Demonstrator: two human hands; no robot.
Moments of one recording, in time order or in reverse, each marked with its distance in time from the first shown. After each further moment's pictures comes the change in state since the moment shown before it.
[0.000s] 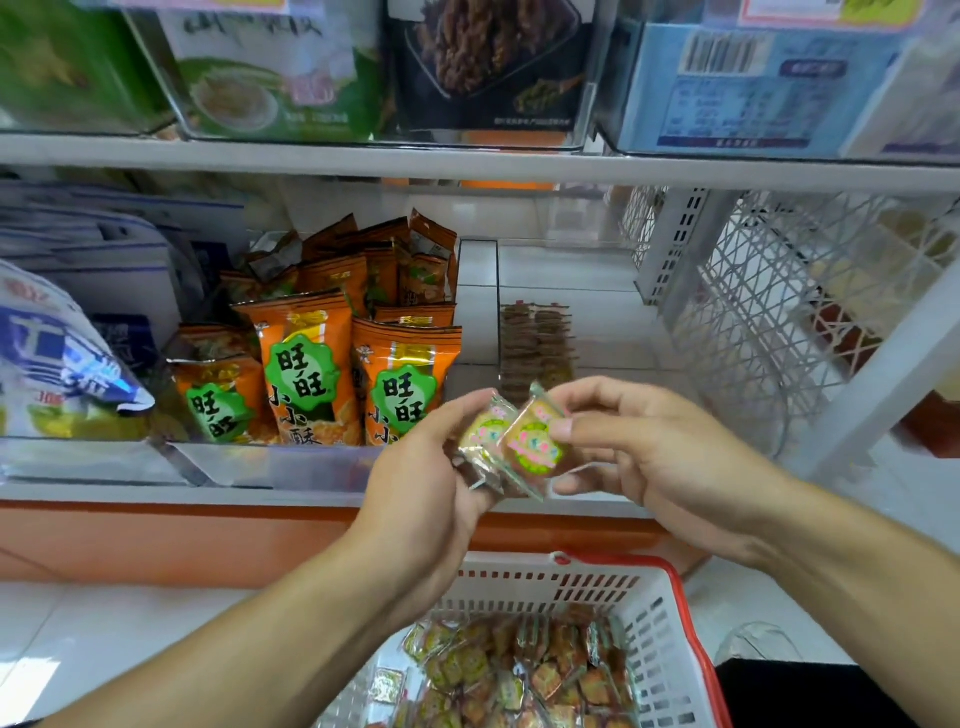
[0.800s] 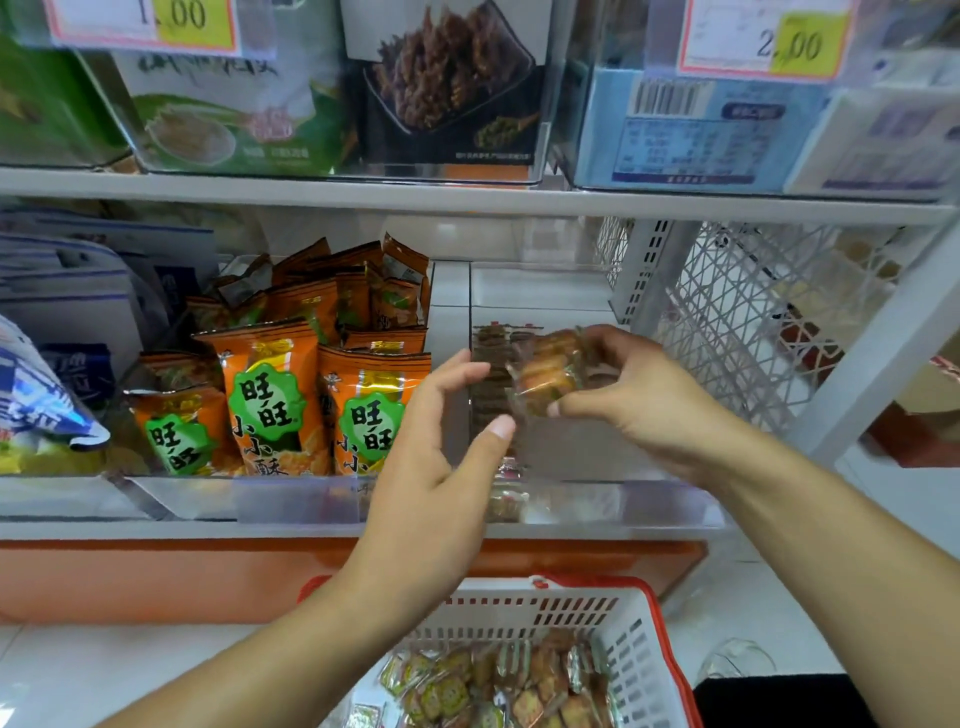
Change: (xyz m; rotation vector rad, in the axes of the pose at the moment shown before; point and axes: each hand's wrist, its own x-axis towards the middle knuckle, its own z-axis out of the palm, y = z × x) left_hand 0.002 -0.005 0.008 0.787 -0.173 0.586; right_hand 0.041 -0.024 -0.042 -0.609 0.324 -0.235
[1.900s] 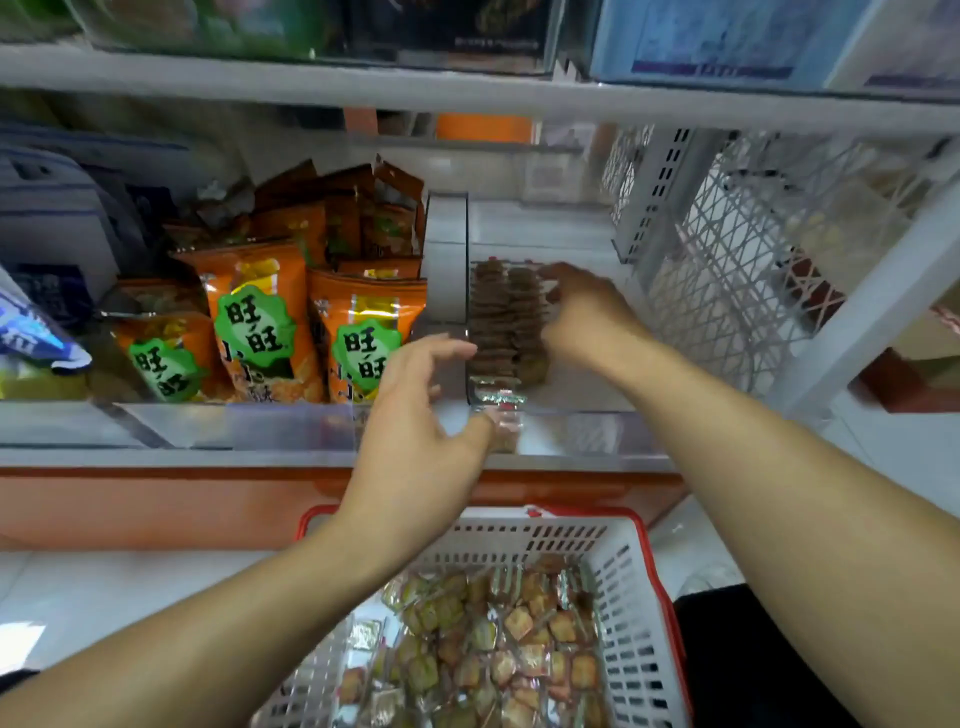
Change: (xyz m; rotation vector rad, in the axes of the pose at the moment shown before) left_hand -0.014 -0.013 -0.005 0.318 0.032 -0.031; right_hand 0.055 0.026 0.036 -0.676 0.091 -0.010
